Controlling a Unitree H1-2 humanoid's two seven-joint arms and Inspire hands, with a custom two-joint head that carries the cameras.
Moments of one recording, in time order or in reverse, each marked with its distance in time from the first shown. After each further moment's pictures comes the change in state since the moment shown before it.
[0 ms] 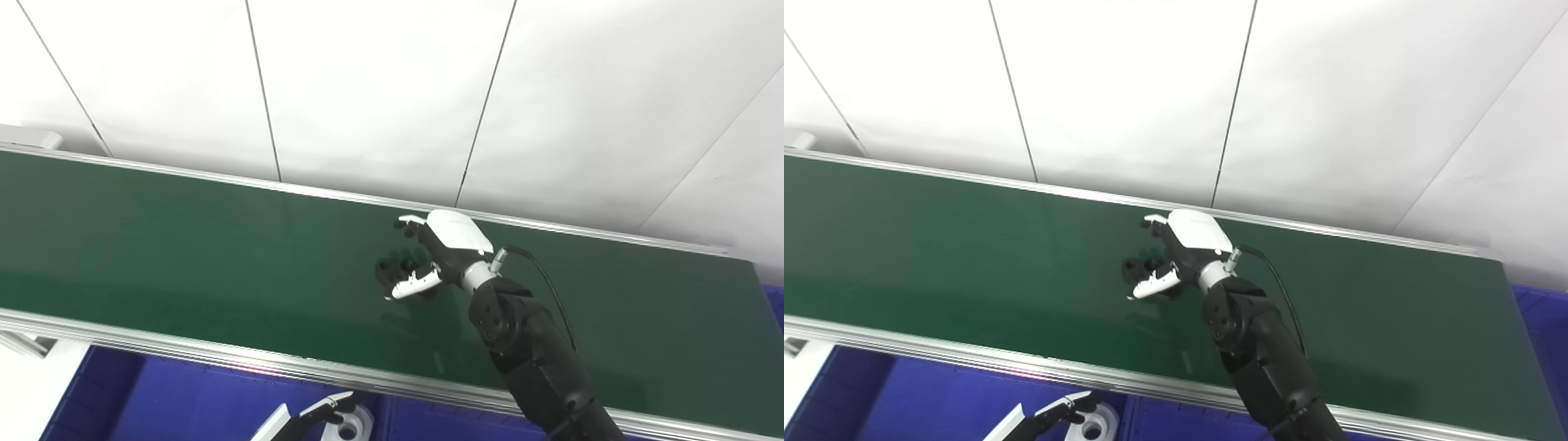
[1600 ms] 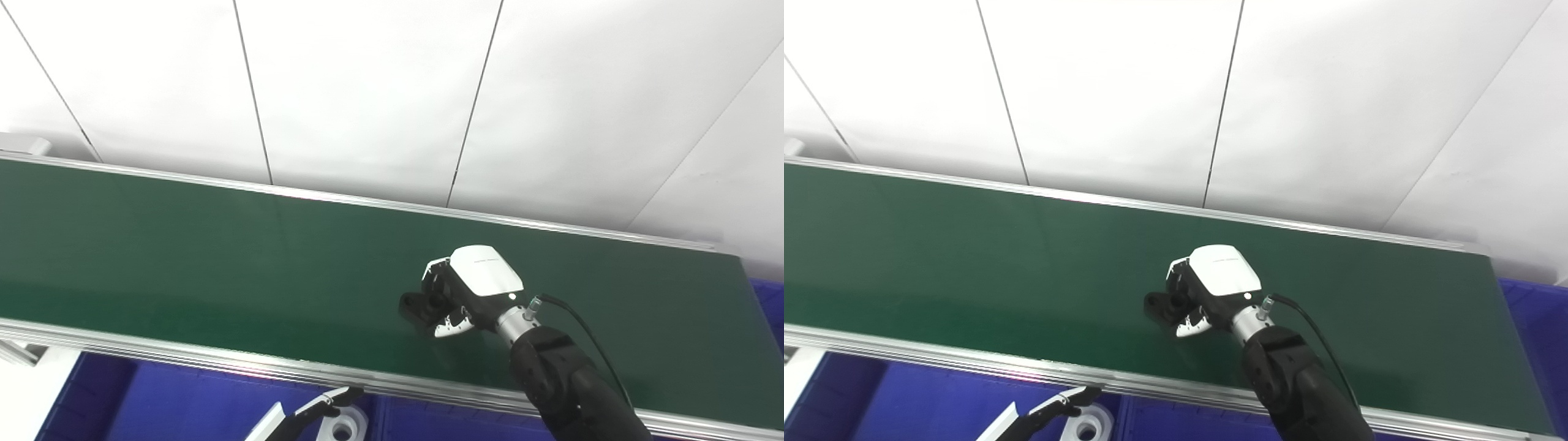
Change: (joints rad) left arm 0.013 0.011 0.008 -0.046 -0.001 0.000 0.002; right arm 0.157 -0.174 0.078 -0.137 -0.016 -0.161 -0.151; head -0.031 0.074
